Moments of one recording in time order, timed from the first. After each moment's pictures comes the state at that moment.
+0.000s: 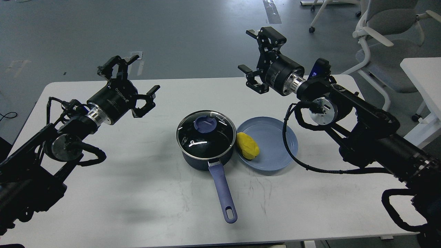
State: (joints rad) left arm -0.54 0.39 -0.96 -1.08 0.14 -0.35 -0.06; right arm 0.86 -0.23 0.71 1.03 -0.31 0.09 0.03
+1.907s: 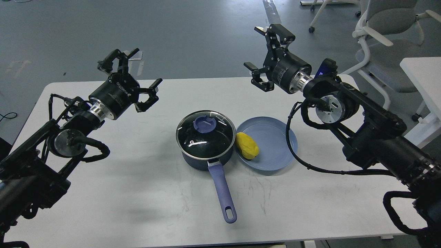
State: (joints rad) left arm -0.55 0.38 -0.96 -1.11 0.09 -0.30 -0.06; right arm 0.82 -0.24 0.78 1.05 -0.30 0.10 -0.01
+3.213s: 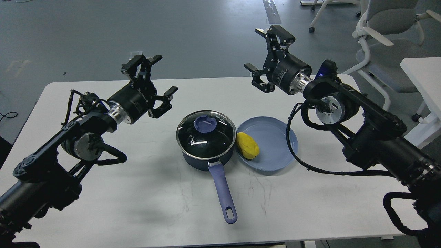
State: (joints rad) left arm -0.57 0.33 -0.92 -1.20 0.48 -0.16 -0.06; right arm 0.82 -0.24 0.78 1.05 -0.30 0.09 -0.01
